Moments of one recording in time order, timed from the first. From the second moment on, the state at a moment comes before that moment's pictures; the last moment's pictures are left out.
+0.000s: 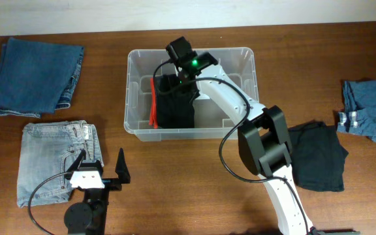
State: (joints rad) left arm 0.00 0.01 0.01 -0.07 0.03 -0.07; right arm 0.52 2.42 2.13 -0.89 0.00 0.24
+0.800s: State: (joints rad) left arm 0.00 0.01 0.01 -0.07 0.03 -0.07; right arm 0.49 2.31 2.20 -1.21 0.05 0.32
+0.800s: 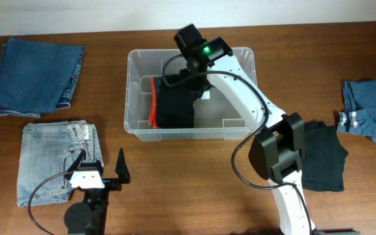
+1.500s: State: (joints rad) left arm 0.00 0.01 0.01 -0.07 0.03 -0.07; right arm 0.53 2.31 1.98 -1.00 -0.05 0.39
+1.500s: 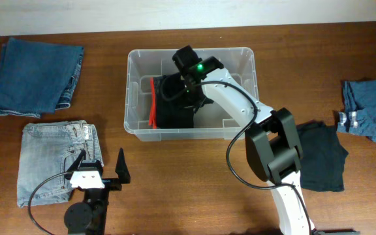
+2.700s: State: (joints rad) left arm 0.00 0.01 0.01 -0.07 0.03 -0.07; right arm 0.55 2.31 2.07 -1.14 0.09 0.47
